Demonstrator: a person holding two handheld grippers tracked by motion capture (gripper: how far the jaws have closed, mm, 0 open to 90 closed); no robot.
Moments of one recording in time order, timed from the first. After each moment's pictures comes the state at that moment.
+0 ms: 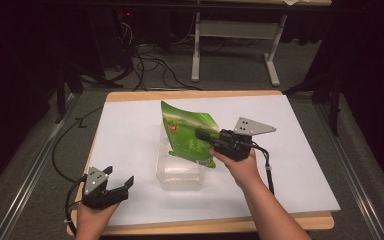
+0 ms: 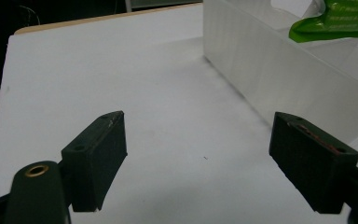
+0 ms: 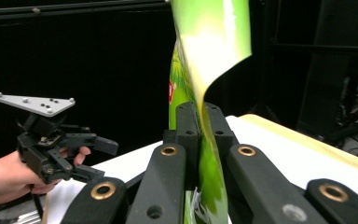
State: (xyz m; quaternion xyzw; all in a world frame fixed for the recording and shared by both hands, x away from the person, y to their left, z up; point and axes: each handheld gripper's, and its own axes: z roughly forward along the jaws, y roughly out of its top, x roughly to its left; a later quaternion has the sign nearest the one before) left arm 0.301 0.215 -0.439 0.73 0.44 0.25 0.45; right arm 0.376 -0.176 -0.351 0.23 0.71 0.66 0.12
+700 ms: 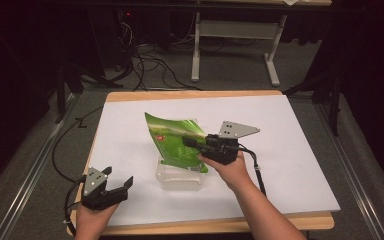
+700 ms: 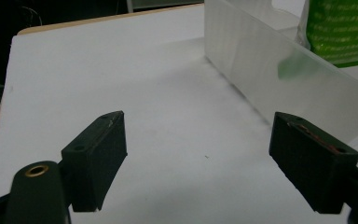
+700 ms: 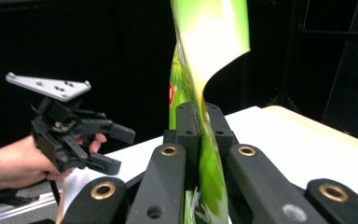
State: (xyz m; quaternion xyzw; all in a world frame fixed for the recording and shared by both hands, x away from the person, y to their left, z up) left arm 0.299 0.217 -0.438 0.73 0.45 0.26 0.45; right arm 0.377 -0.147 -0.360 0.20 0.73 0.65 0.09
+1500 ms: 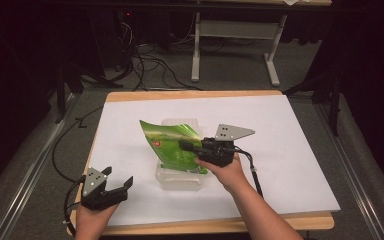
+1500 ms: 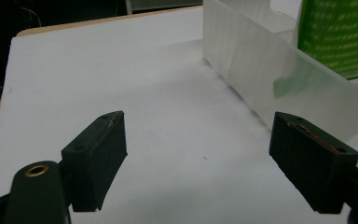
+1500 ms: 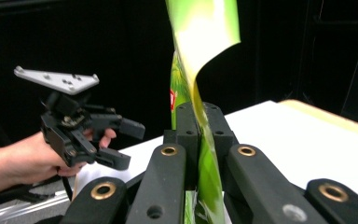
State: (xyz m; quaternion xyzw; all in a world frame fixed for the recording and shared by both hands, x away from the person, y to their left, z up) left arm 0.299 0.216 -0.437 0.73 0.45 0.26 0.45; right arm 0.379 -0.140 -0.372 0.20 0.73 0.65 0.07
